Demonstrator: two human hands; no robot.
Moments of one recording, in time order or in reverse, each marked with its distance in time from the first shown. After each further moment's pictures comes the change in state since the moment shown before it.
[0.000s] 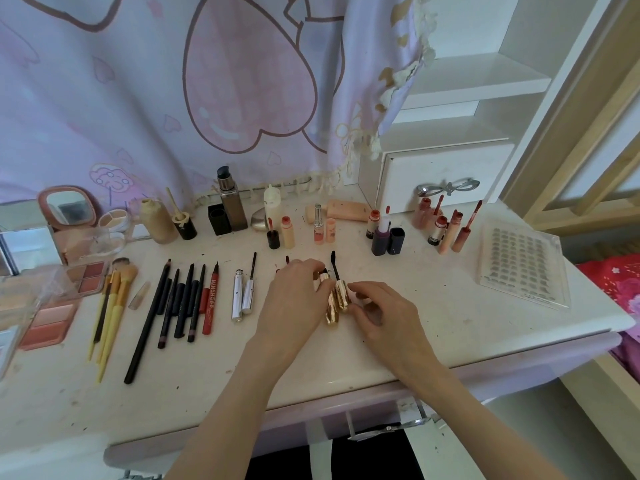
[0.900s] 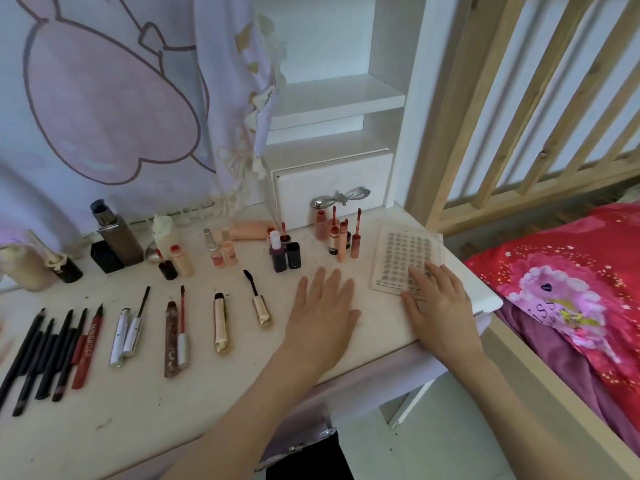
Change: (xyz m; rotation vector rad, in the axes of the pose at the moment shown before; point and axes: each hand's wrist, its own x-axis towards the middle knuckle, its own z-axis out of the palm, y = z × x) left_hand -0.005 0.101 0.110 0.477 -0.282 0.470; right_hand -0.034 0.133 -0.131 -0.499 0.206 0.380
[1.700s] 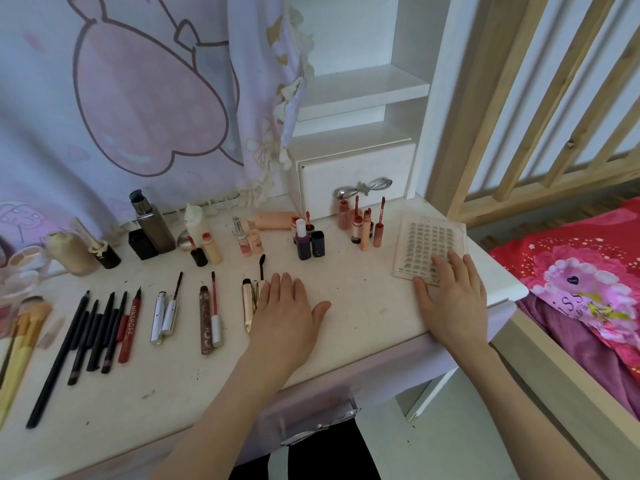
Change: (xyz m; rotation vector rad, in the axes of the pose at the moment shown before) left_hand -0.045 -0.049 -0.013 0.054 -0.084 -0.300; right_hand -0.005 -0.018 0.013 -0.013 0.045 0.101
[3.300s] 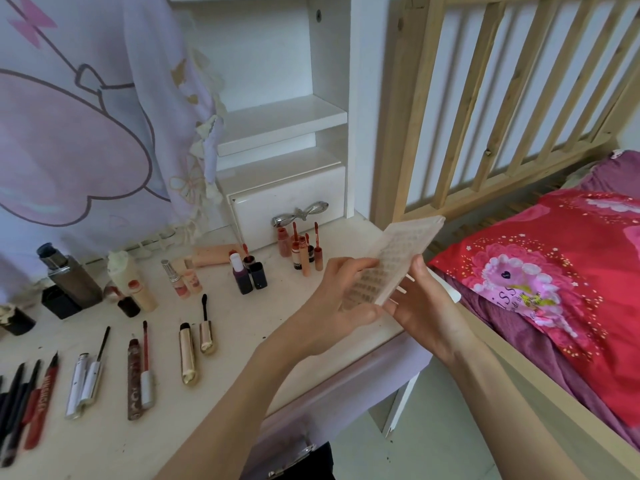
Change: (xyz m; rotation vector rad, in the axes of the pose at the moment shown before) left_hand 0.029 0.097 -0.049 -1.024 -0.209 0.611; right_hand 0.015 0.017 -0.058 1.649 -0.462 0.056
